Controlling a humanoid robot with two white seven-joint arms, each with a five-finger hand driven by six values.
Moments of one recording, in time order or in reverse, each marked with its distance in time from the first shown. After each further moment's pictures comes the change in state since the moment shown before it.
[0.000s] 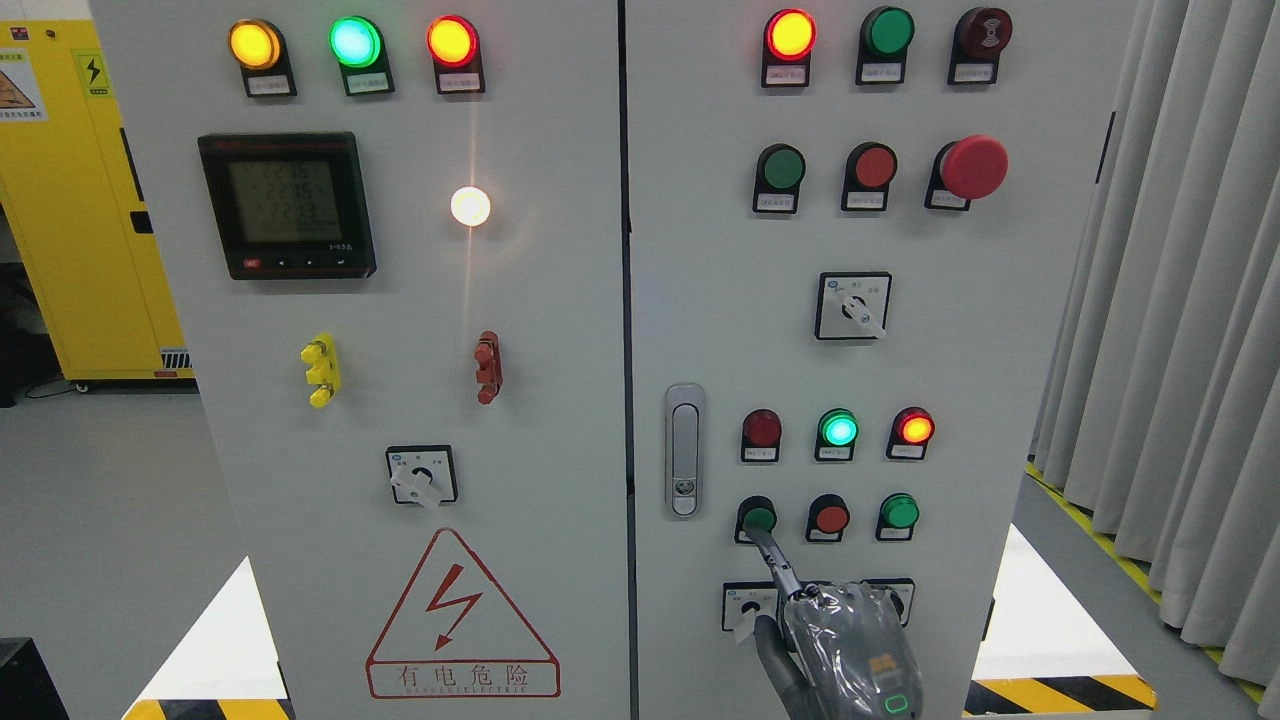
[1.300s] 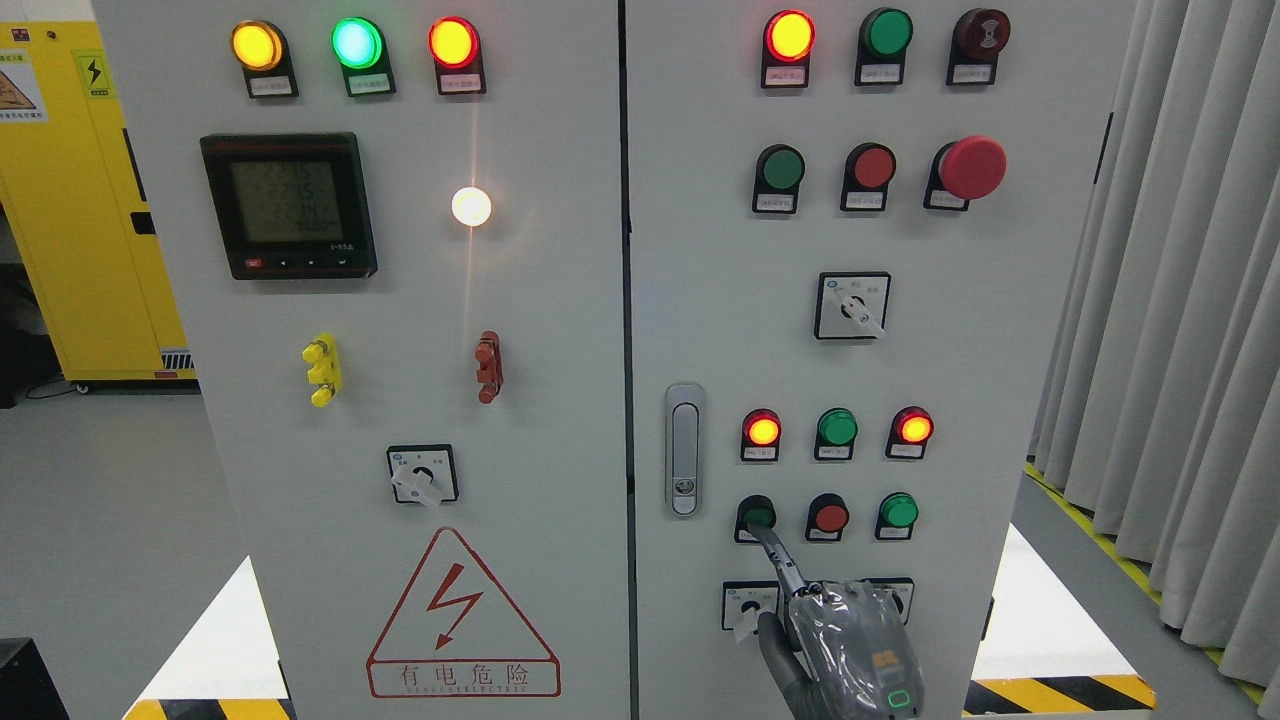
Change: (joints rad) left arm 0.000 0.000 0.000 0.000 0.000 0.000 0.000; right arm -0.012 0.001 -0.016 0.020 -0.035 0.000 0.015
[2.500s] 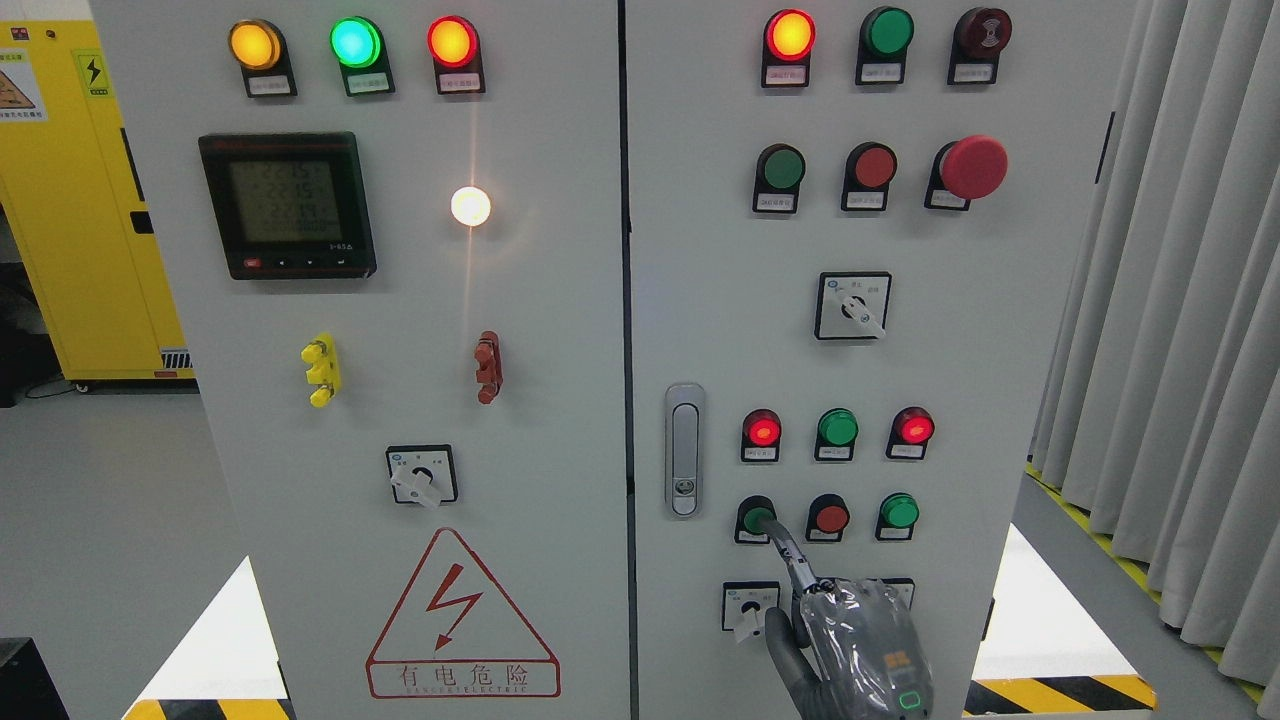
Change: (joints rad) left arm 0.000 0.000 0.000 0.000 0.000 0.000 0.000; right arm 0.014 0.000 -0.001 -0.033 -0.044 -0.005 -0.018
